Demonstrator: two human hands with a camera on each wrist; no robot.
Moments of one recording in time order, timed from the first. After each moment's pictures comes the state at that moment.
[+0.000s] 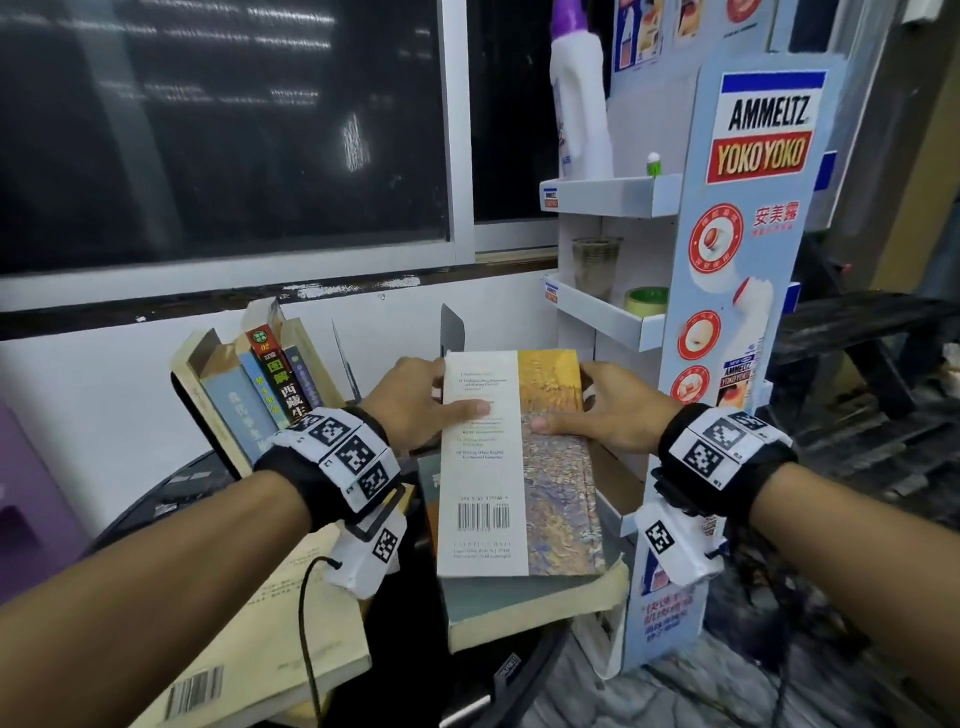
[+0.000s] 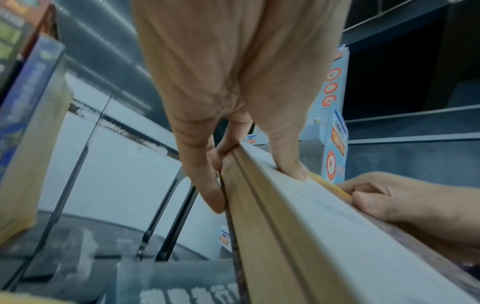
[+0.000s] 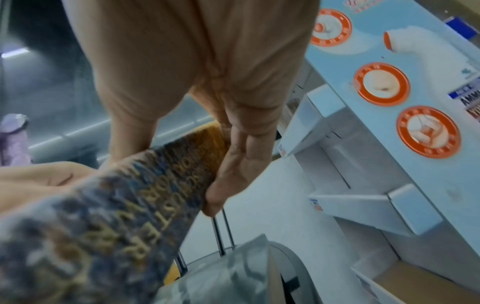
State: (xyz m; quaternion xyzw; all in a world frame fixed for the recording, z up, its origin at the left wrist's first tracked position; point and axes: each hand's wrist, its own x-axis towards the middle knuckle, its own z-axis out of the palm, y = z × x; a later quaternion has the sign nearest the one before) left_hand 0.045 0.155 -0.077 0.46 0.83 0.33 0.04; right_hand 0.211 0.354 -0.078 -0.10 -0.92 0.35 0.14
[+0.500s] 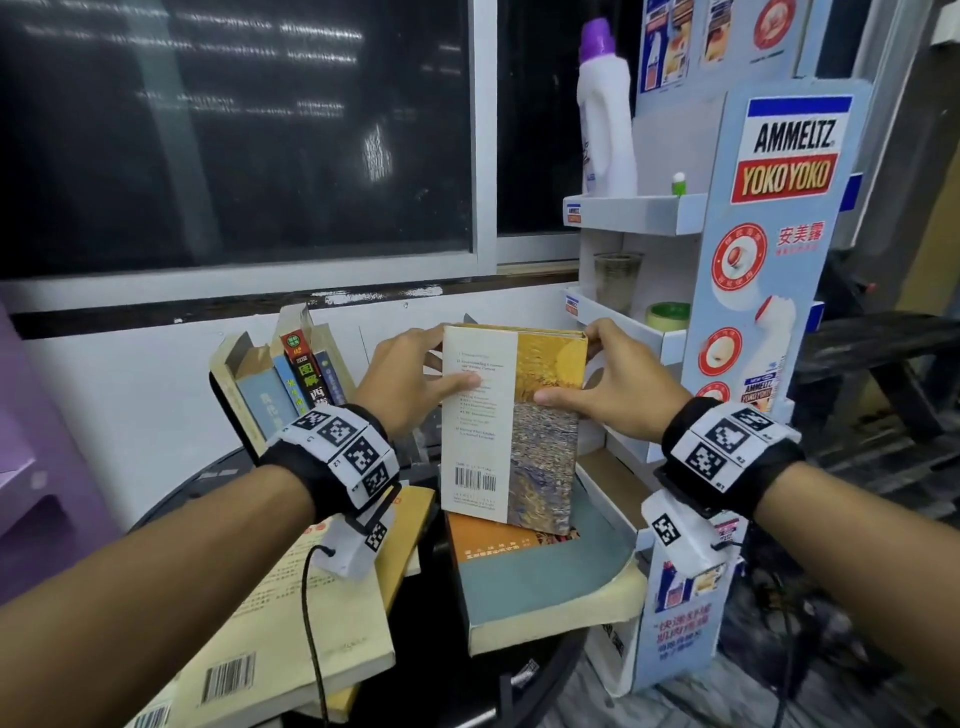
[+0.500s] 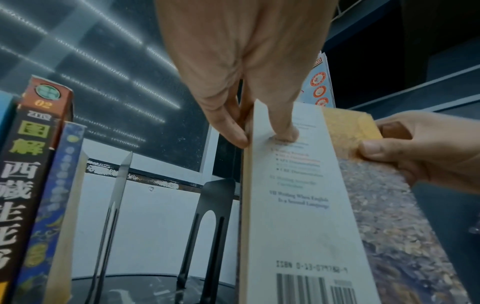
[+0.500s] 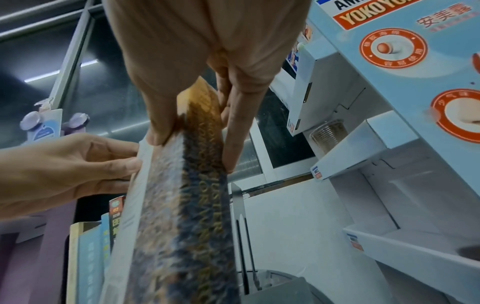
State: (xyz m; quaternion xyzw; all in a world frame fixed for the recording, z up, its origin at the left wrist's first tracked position) left_hand 0.042 0.130 -0.054 0.45 0.80 0.38 -0.12; right_hand 0.199 0.334 -0.054 -0.10 -0.91 0.25 0.30
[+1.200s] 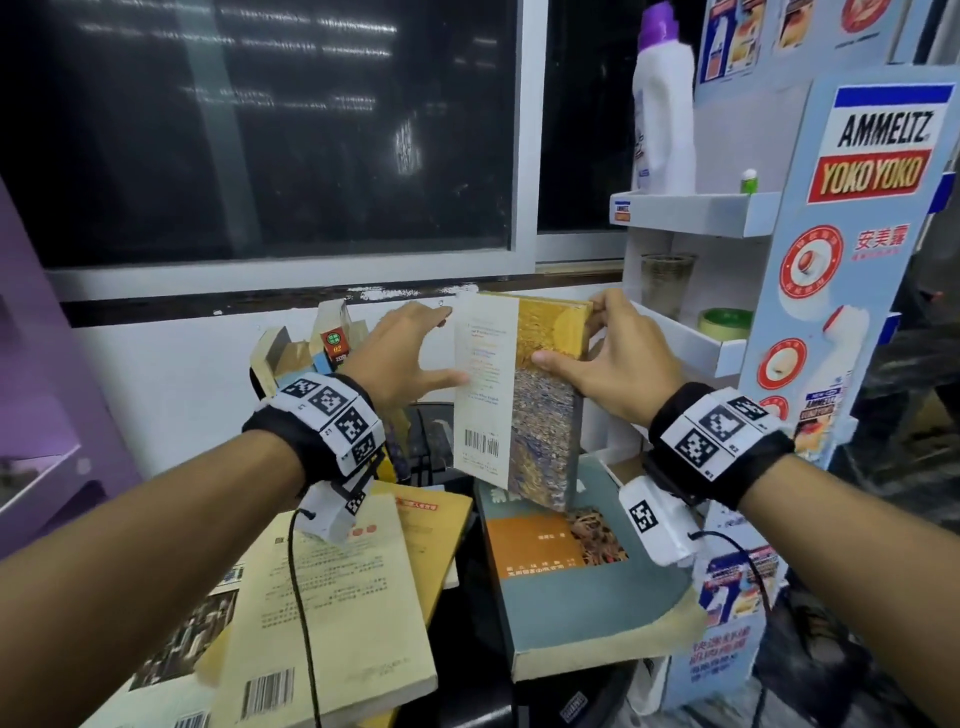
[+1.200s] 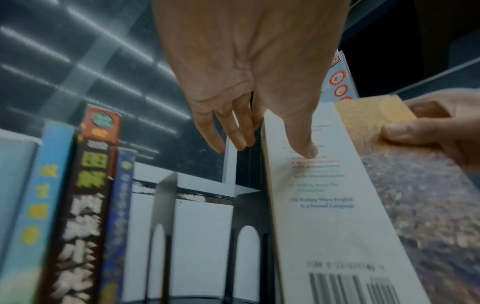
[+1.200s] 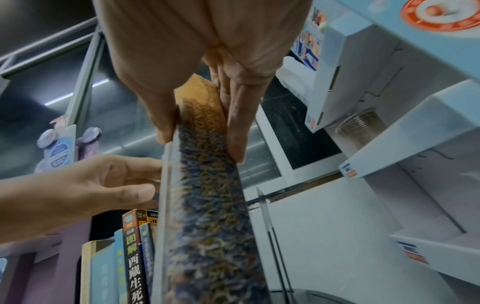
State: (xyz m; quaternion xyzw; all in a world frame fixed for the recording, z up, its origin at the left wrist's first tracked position) left_hand -0.015 0.098 -0.038 0.43 0.86 0.22 -0.16; right_hand 0.143 0.305 -0.038 -0.10 -0.89 0.24 0.38
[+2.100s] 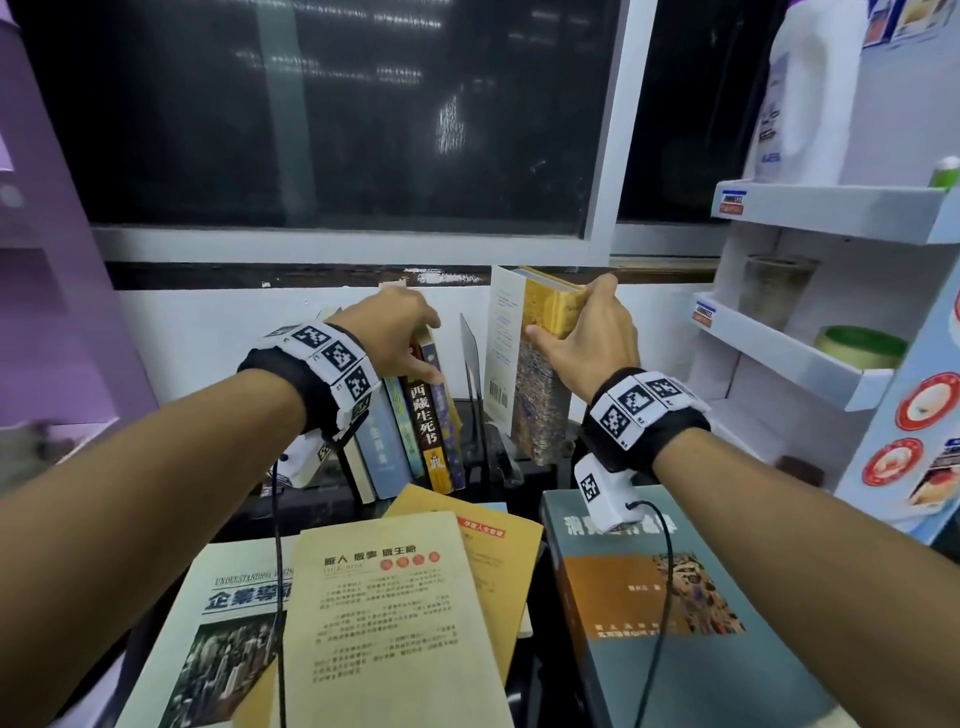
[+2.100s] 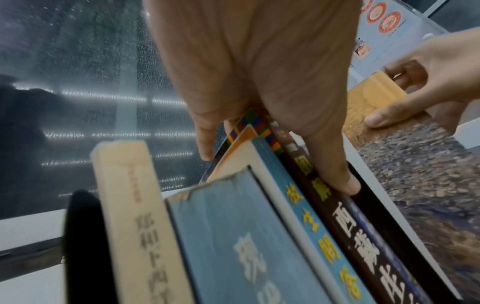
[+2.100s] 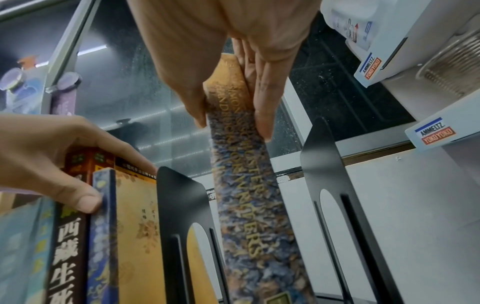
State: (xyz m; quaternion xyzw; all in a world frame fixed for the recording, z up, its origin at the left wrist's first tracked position) left_hand -0.126 0.051 -0.025 0.39 0.91 0.01 -0.13; right_hand -0.011 0.263 -0.054 -0.17 -0.87 0.22 0.41
